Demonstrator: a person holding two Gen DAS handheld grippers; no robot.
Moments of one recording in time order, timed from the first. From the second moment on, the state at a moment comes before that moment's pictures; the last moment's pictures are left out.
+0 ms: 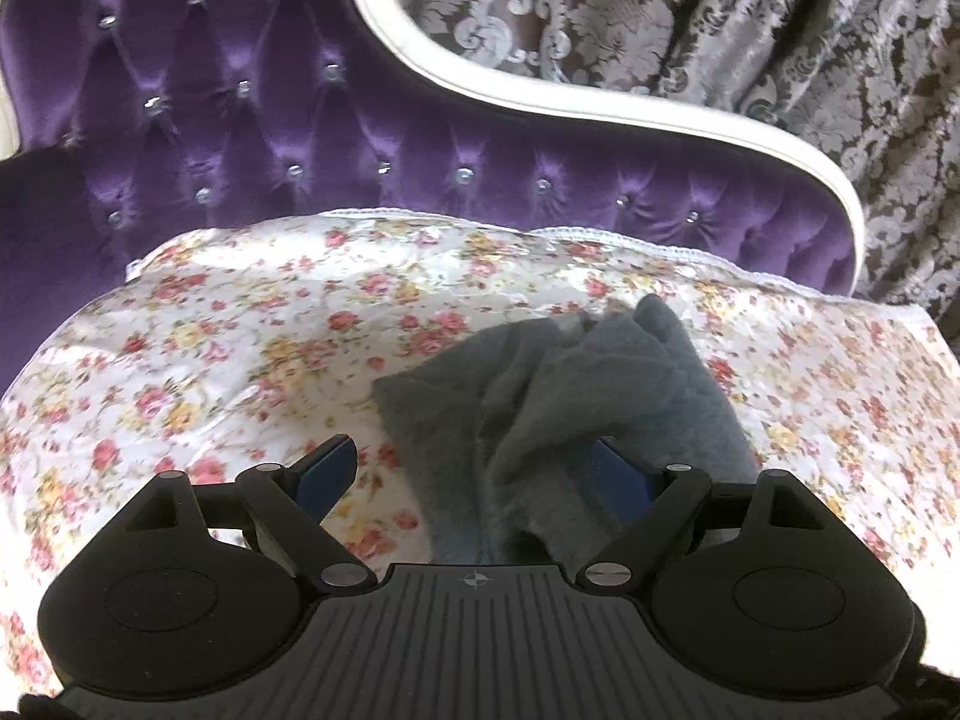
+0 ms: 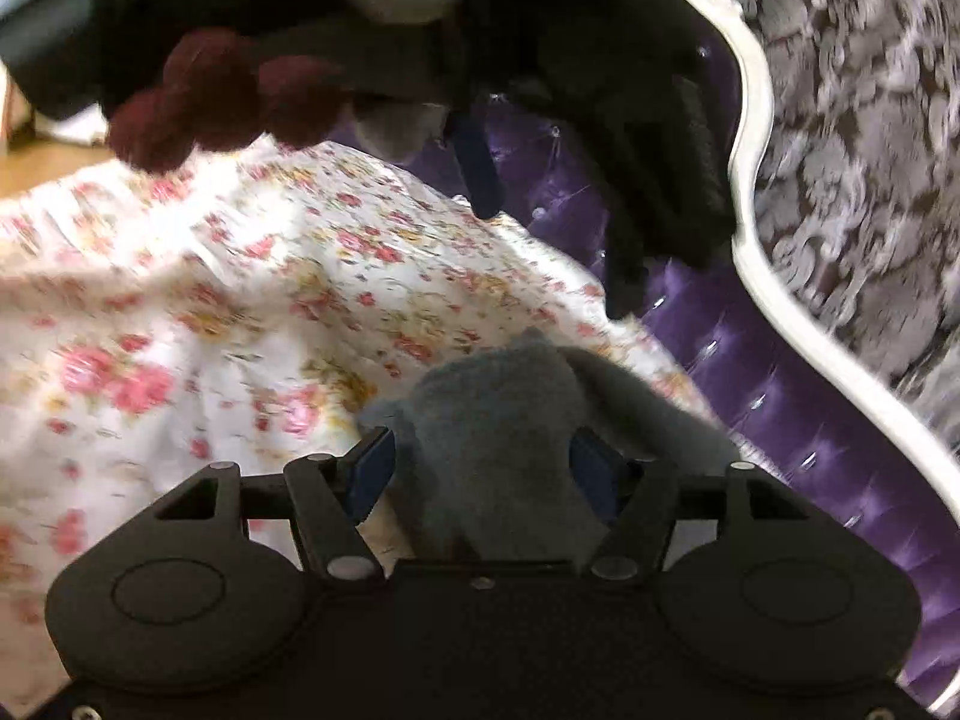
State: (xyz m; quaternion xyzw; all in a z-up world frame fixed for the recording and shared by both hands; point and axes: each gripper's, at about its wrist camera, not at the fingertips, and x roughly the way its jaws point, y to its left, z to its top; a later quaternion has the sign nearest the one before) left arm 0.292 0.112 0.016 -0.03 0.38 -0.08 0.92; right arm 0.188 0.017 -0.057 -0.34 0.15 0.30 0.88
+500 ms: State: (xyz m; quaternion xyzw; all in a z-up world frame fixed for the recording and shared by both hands) left arm 0.318 0.059 -0.016 0.09 0.37 -0.14 0.92; right arm 0.203 -0.002 -0.075 -0.18 0.23 0.34 0.89
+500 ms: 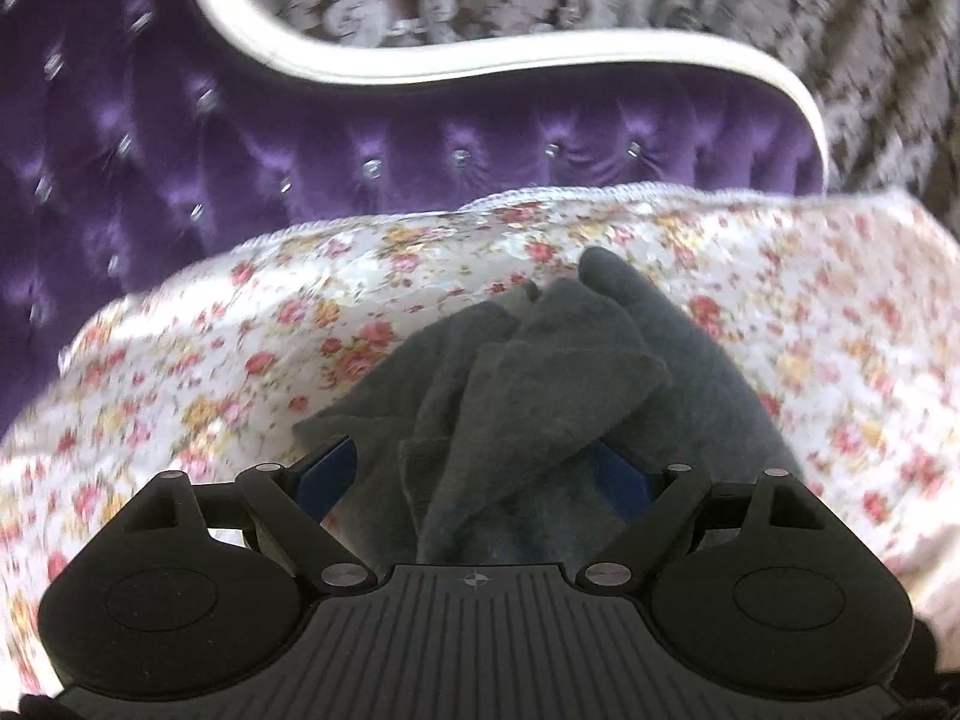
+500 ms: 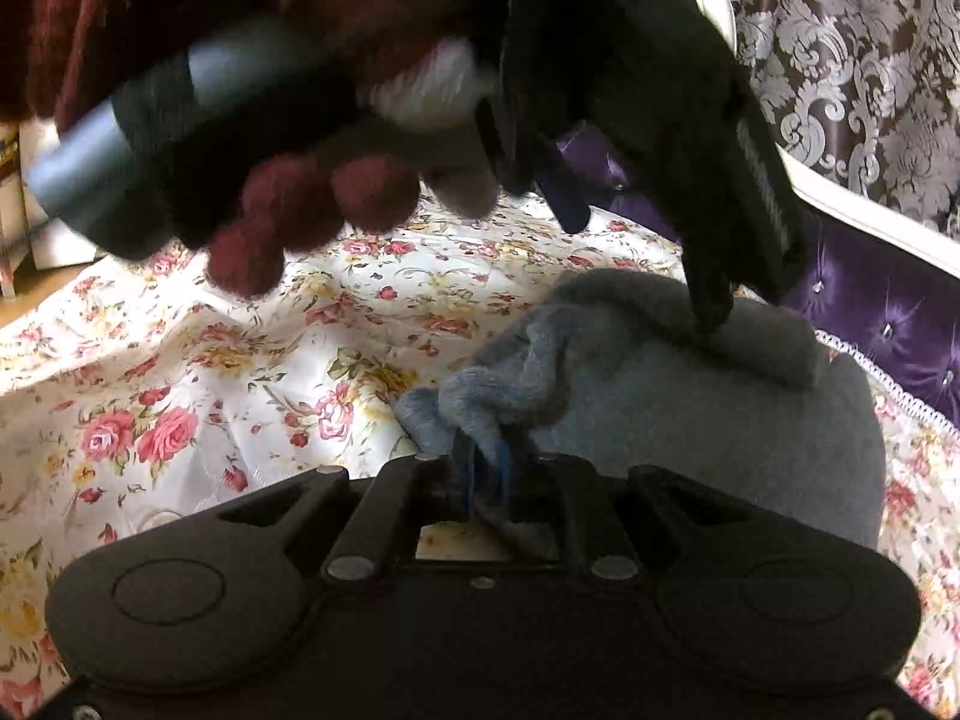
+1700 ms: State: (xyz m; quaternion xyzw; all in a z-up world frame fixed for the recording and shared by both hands) left arm 0.391 0.126 -0.058 -0.07 0.41 -0.04 0.91; right arm 0.194 0.005 -0.069 -0.18 0.24 0.36 0.88
